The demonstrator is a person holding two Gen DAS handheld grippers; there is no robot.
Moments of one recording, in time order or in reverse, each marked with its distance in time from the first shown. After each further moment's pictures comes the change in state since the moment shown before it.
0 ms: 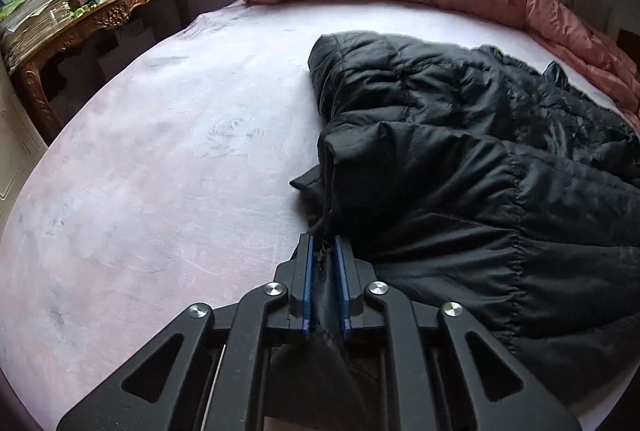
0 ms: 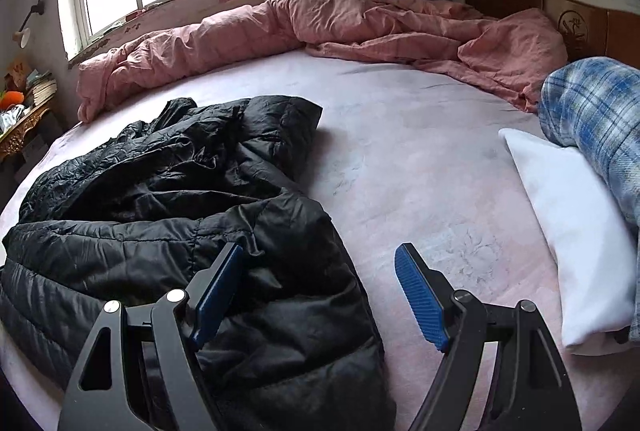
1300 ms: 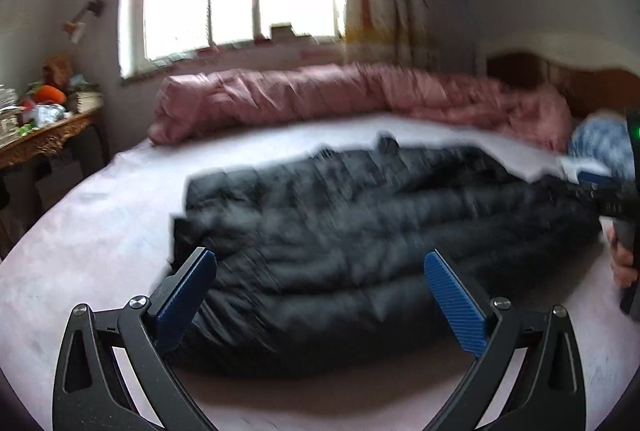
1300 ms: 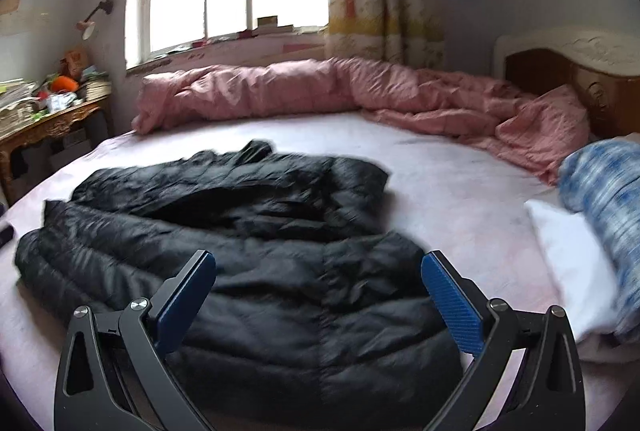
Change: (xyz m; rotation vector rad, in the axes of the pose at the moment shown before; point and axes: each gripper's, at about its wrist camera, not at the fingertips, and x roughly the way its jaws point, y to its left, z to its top) left arm -0.117 -0.072 -0.066 0.253 -0.437 -0.284; right arm -0.063 0.059 -0.024 -0.167 -0.187 0.135
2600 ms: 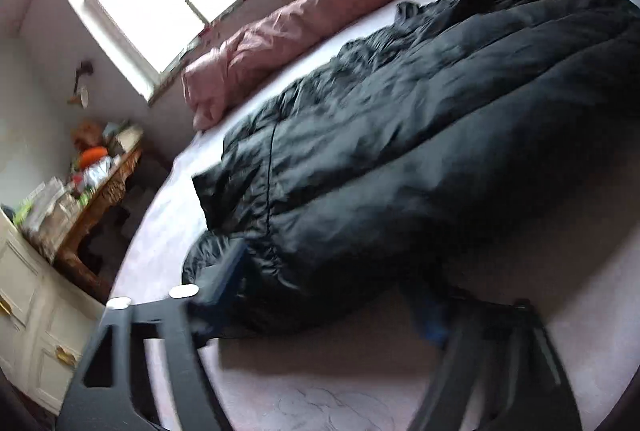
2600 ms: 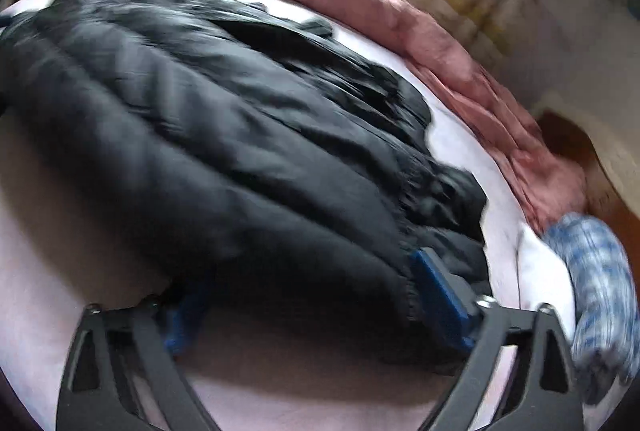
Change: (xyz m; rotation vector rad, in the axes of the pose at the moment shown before) left arm 0.054 -0.035 -0.042 0.370 0.284 0.344; right arm 0.032 0.058 -0.048 -0.435 0.305 -0.188
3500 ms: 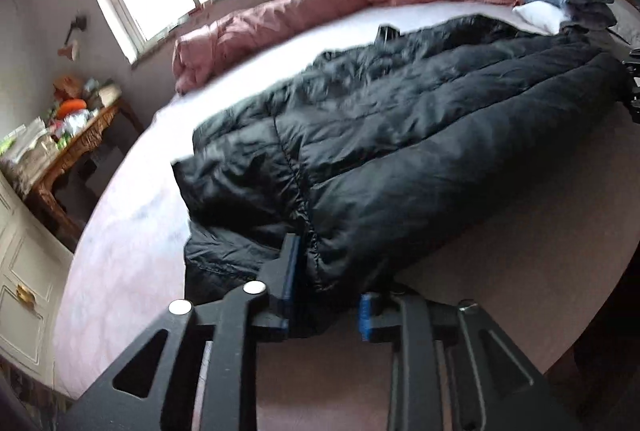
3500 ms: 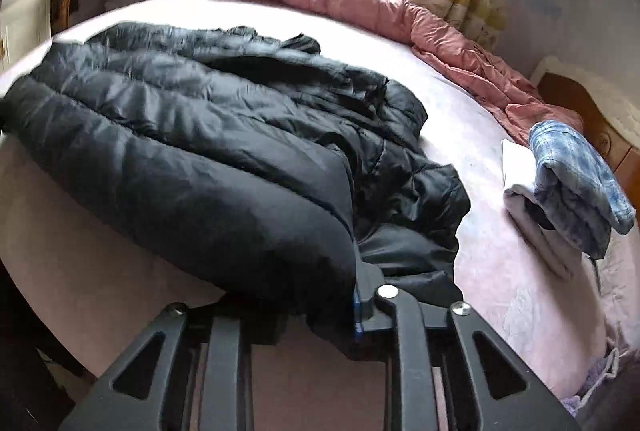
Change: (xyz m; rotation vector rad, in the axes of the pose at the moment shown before) left arm -0.192 0.041 -0.144 -0.085 0.006 -0.234; right arm -0.197 0.032 -0.138 0.028 -0.034 0.133
